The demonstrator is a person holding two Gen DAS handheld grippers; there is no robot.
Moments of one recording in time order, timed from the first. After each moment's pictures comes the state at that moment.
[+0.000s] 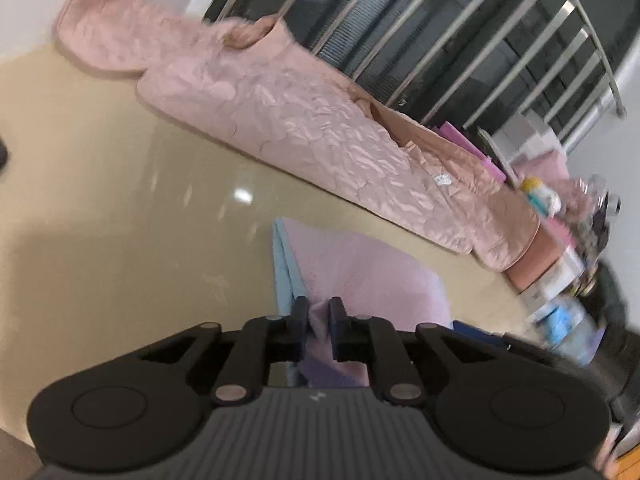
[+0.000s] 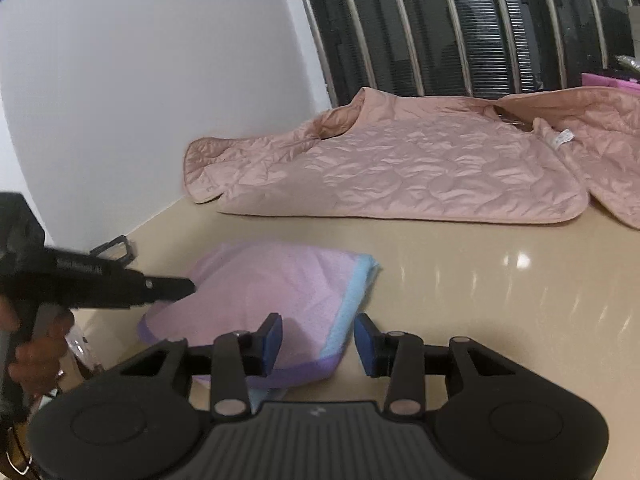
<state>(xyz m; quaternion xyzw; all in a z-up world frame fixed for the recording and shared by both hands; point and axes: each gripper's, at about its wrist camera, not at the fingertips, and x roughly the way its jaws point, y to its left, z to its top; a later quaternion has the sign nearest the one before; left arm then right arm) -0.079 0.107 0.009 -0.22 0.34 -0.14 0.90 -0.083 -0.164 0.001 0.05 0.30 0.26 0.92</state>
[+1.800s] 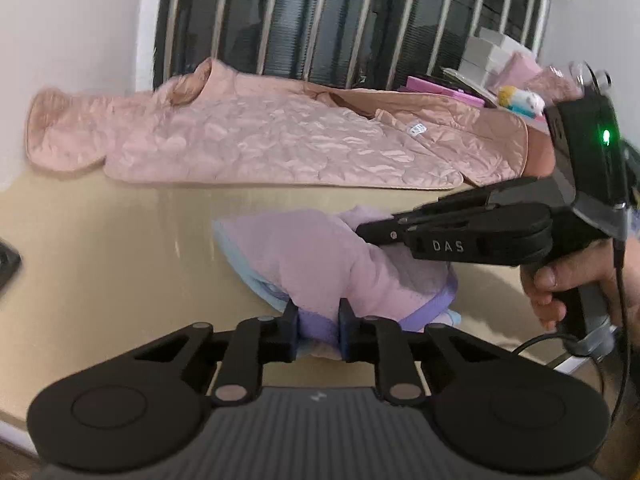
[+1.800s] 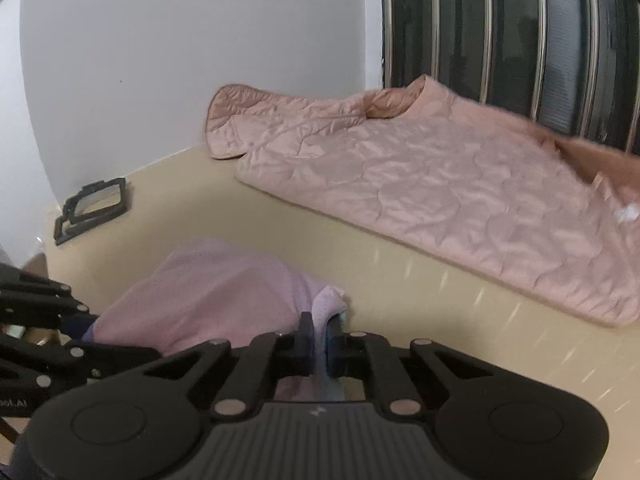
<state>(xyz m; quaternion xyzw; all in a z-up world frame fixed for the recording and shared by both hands) -0.124 0.035 0.033 -0.01 0.31 -0.12 0.94 -0.036 -0.105 0.015 -0.08 0.31 0.29 0.90</state>
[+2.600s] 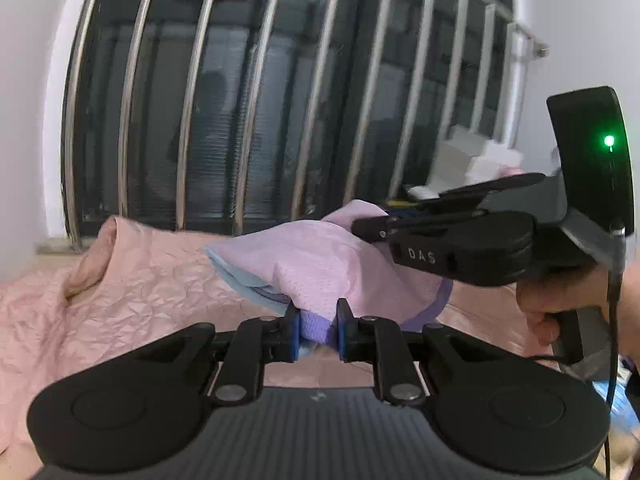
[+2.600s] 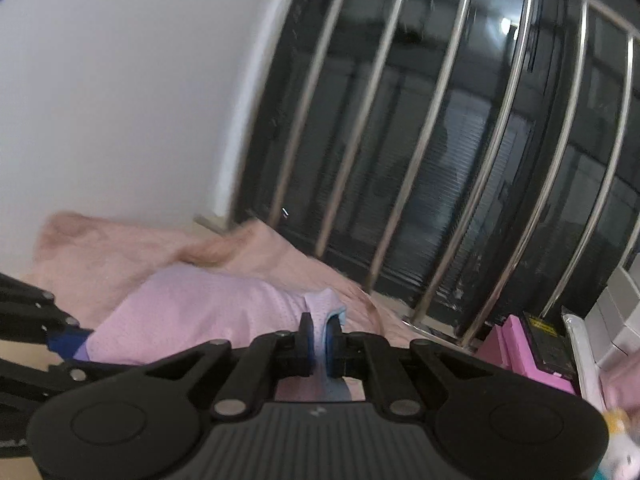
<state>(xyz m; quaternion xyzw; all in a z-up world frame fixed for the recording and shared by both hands) 0.133 -0.050 0.173 -0.03 0.20 -0.19 0.96 0.152 -0.177 0.202 -0.17 0.20 0.13 0.96</state>
